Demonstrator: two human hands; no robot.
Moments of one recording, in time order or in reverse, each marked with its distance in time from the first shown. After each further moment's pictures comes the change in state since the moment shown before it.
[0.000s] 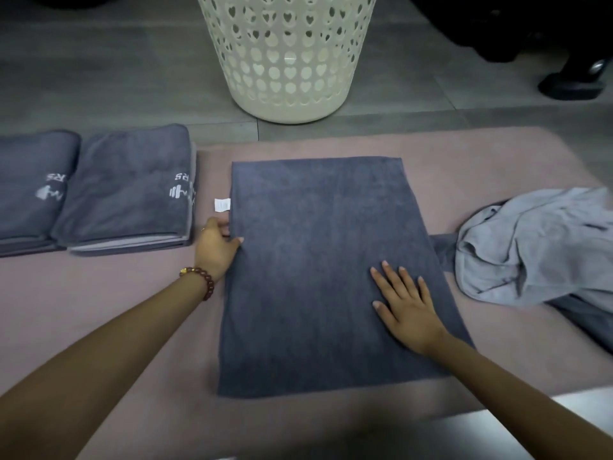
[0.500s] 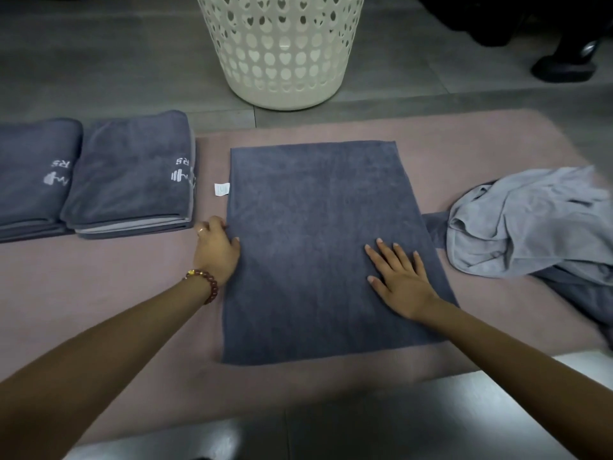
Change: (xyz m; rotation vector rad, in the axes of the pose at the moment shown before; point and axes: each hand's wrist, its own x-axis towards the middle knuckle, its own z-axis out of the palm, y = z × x) left_hand -0.052 -0.007 -0.006 0.227 0.011 0.095; right_hand 0.001 -0.001 -0.008 -0.079 -0.058 0.016
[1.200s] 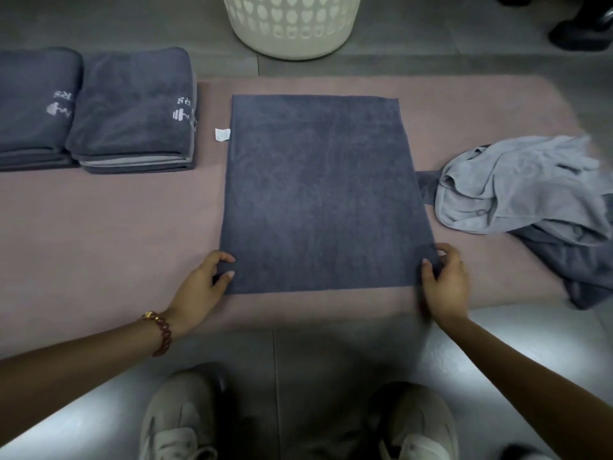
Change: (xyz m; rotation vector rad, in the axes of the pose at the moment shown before) left_hand -0.156 -0.054 -0.022 -0.198 -0.302 0.124; right_hand -0.102 0.040 0.031 0.641 0.516 0.454
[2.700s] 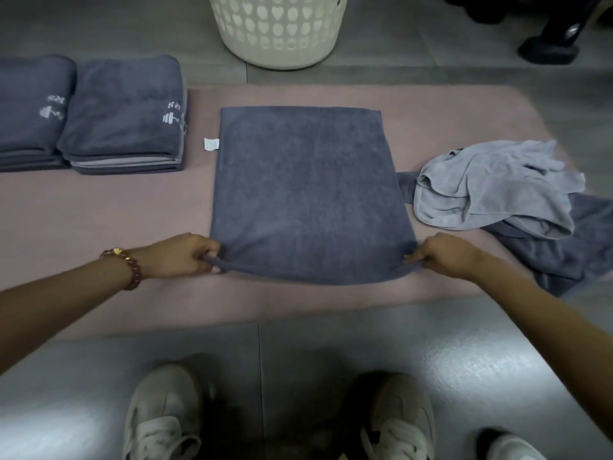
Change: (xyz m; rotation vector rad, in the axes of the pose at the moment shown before) left_hand 0.047 0.027 -0.052 0.421 -0.555 0.154; right_hand 0.060 -0.024 -0.072 -0.669 -0.792 -0.605
